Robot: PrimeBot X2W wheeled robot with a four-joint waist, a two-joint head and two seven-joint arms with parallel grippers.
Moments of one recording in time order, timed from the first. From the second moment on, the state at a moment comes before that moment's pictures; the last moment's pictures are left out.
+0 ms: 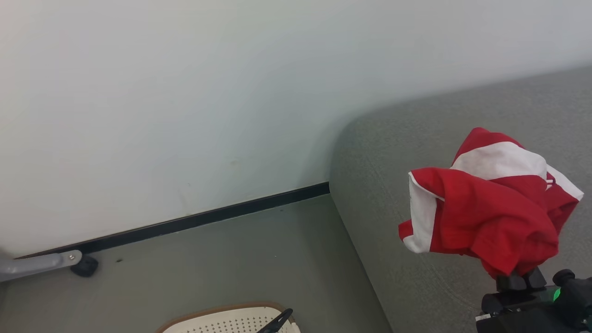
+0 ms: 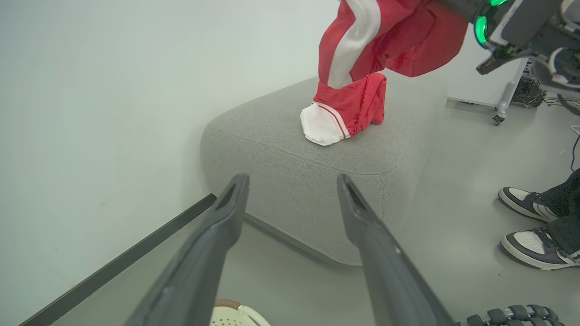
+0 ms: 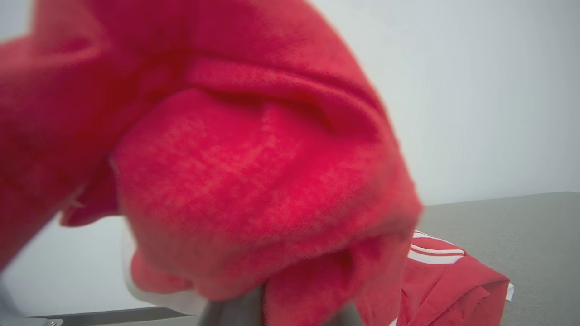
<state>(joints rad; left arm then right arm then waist) -0.12 0.25 -0.73 0.16 -0.35 -0.09 -0.25 -0.07 -0.23 0.16 -0.03 0.27 -0.05 -0.25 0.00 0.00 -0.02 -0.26</state>
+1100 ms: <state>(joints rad) -0.15 0.25 -0.77 0.12 -0.28 -0.12 -0.25 0.10 -0.17 -0.01 -0.08 0.27 -0.10 -0.25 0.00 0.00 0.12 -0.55</state>
